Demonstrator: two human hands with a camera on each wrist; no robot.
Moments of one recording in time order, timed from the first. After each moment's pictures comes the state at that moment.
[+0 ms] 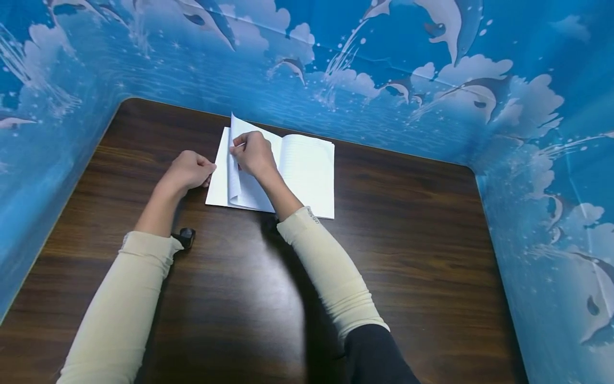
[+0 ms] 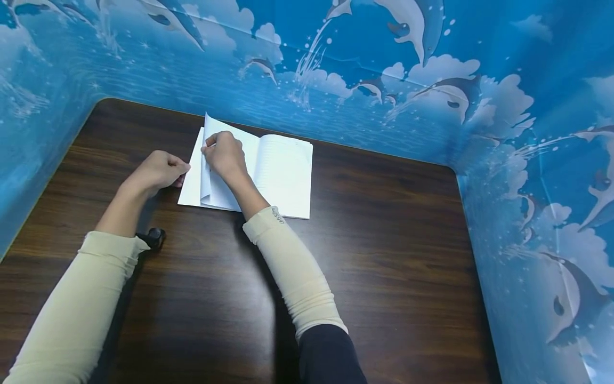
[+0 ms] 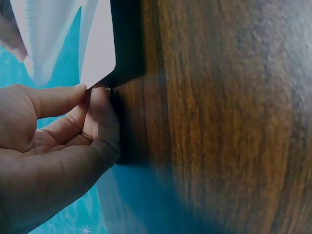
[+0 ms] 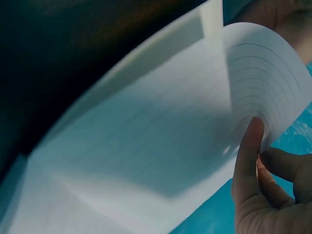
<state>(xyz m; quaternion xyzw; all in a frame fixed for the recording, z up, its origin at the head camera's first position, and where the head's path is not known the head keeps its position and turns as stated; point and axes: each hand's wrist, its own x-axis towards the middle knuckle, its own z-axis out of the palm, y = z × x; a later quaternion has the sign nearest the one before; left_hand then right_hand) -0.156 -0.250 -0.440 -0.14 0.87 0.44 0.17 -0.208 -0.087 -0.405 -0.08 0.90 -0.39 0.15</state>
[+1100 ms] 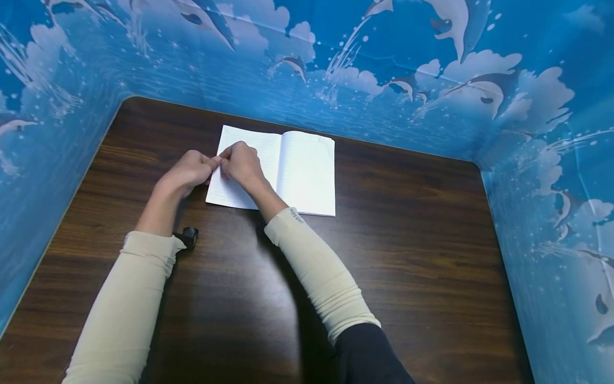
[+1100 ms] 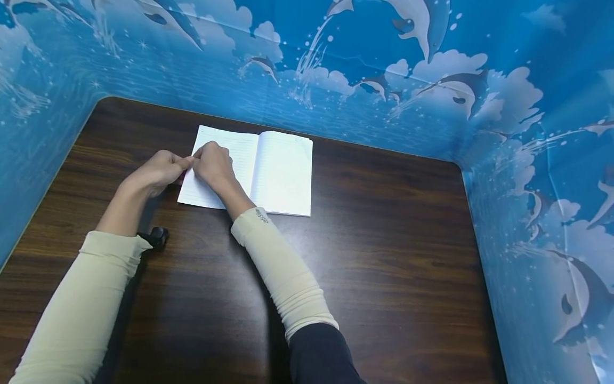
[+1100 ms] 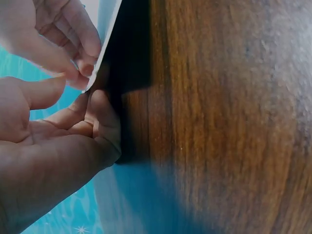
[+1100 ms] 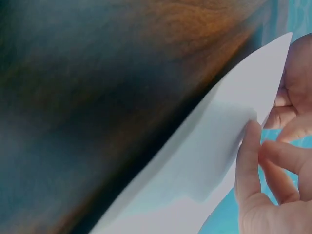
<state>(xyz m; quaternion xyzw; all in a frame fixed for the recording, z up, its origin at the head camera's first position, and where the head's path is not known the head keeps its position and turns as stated) -0.166 -0.250 -0.436 -0.13 0.84 0.47 0.22 -0.206 -0.113 -0.437 -0.12 0.92 -0.33 0.16</state>
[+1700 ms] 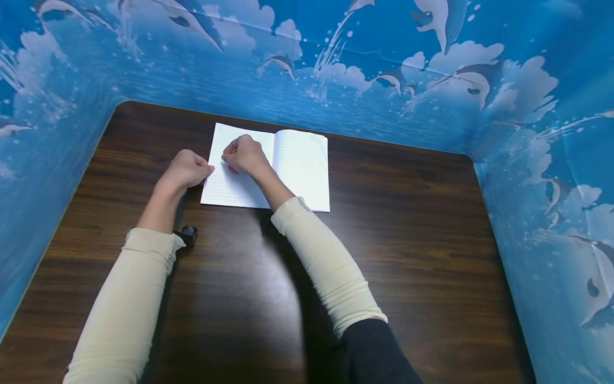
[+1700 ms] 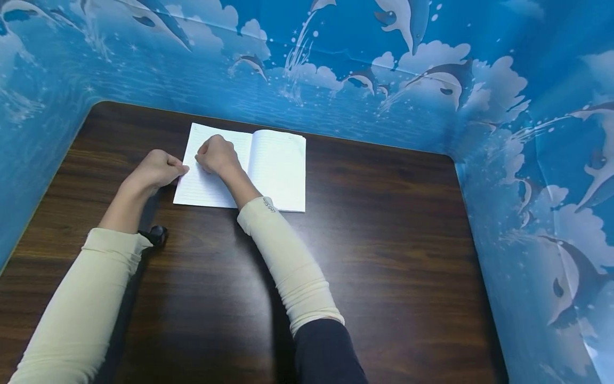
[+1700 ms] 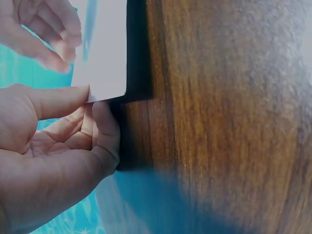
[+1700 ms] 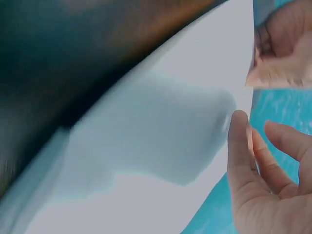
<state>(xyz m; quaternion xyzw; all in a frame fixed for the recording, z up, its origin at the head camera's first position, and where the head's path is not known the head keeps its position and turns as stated) -0.162 -0.242 -0.435 -0.15 0.88 0.43 0.17 -0.217 -0.086 -0.415 -0.09 0.91 -0.35 0.22</state>
